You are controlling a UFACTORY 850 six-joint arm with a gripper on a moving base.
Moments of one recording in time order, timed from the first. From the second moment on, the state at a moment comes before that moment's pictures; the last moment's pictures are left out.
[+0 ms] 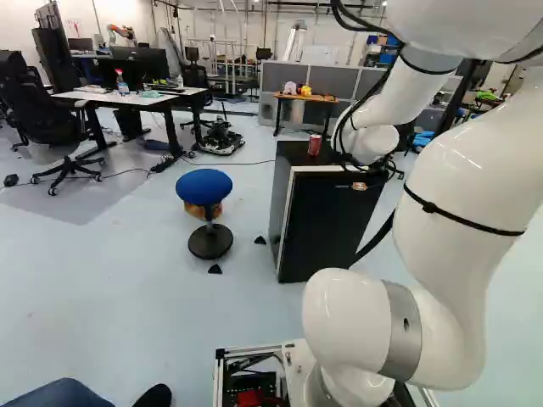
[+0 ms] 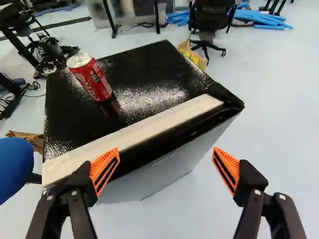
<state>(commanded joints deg) -23.2 -5.2 -41.4 1.6 21.2 0.0</state>
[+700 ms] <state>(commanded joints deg) -23.0 -6.4 -41.7 -11.0 36.5 0.0</state>
